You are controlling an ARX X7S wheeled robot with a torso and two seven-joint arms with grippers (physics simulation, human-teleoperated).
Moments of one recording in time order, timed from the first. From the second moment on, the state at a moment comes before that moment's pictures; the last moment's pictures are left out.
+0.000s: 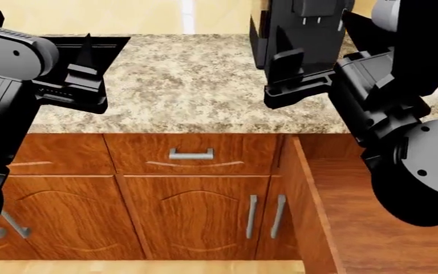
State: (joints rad) left arm -0.91 -0.80 0.15 0.72 -1.02 -0.98 -0.59; right arm 1.67 0.96 -1.42 -0.54 1.43 0.11 0.89
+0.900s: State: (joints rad) left arm -0.93 -0.80 0.17 0.71 -1.03 -0.98 -0.60; right arm 1.66 0.97 -1.40 -0.54 1.44 0.11 0.92
